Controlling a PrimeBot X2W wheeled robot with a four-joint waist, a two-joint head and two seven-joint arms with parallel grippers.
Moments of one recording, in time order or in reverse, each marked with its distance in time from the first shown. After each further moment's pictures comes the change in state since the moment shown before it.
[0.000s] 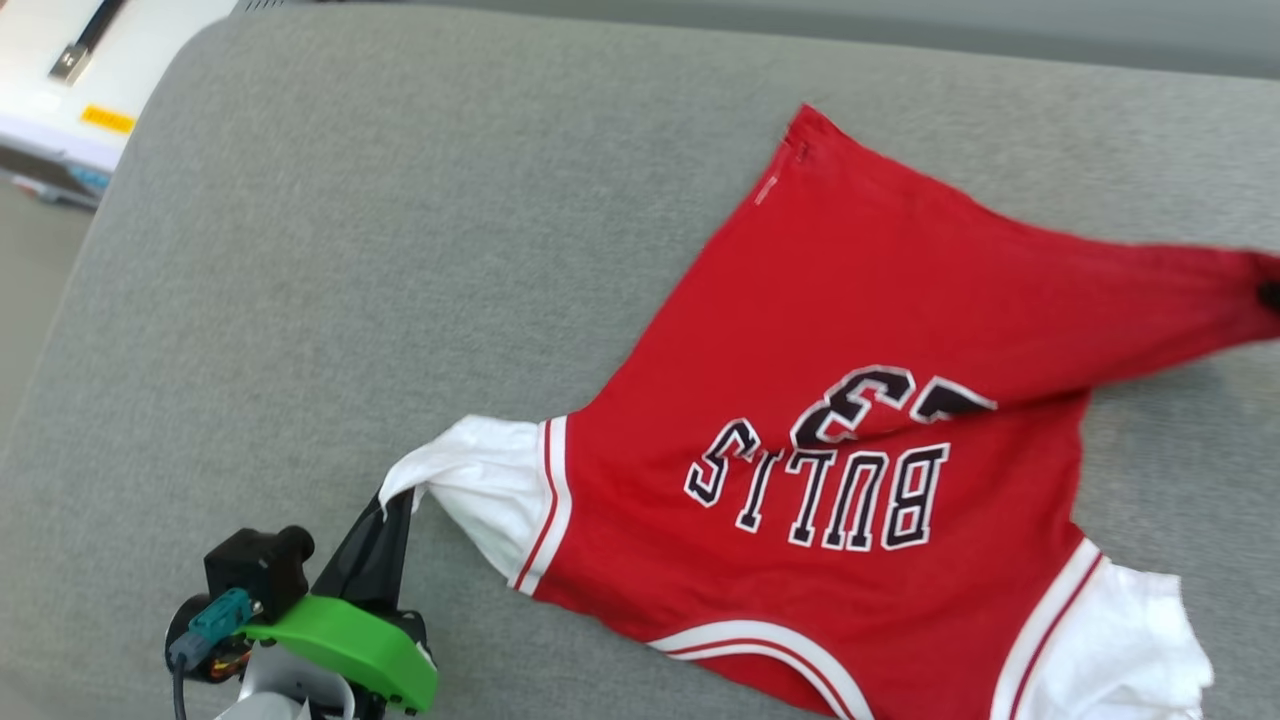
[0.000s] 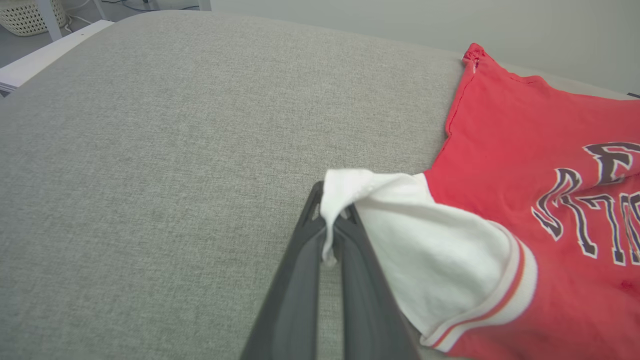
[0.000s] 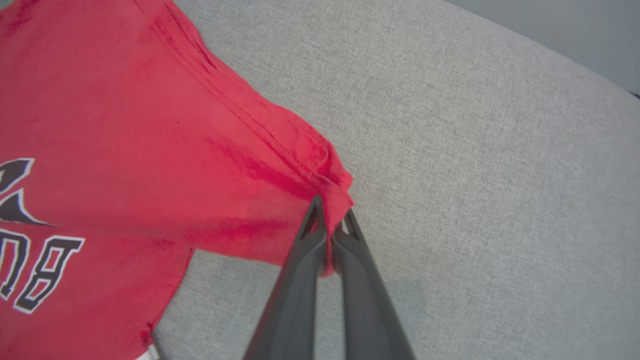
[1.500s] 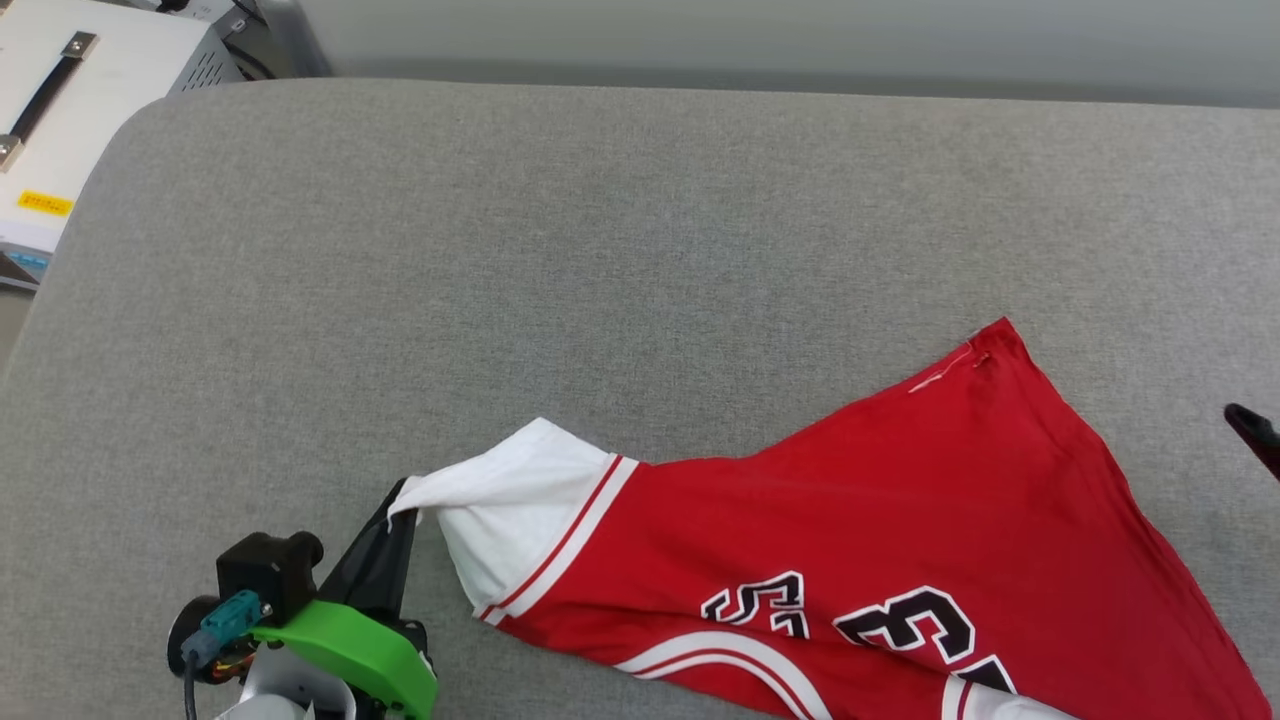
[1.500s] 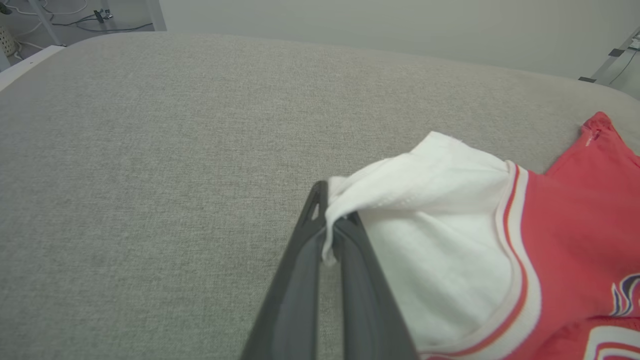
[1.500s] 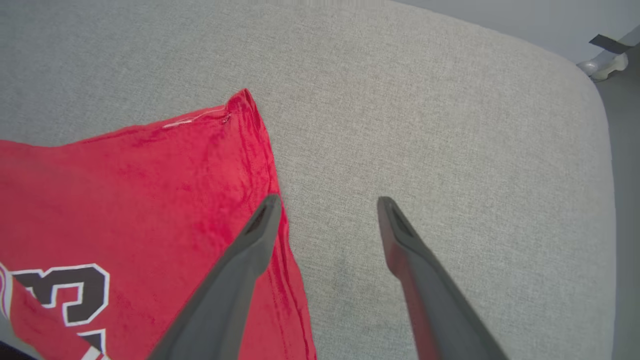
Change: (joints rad) left arm 0.003 0.026 -0.029 0.026 0.003 0.004 0.004; right arm 0.593 0.117 -0.509 -0.510 -0.146 0.000 0.042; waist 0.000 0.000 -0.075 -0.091
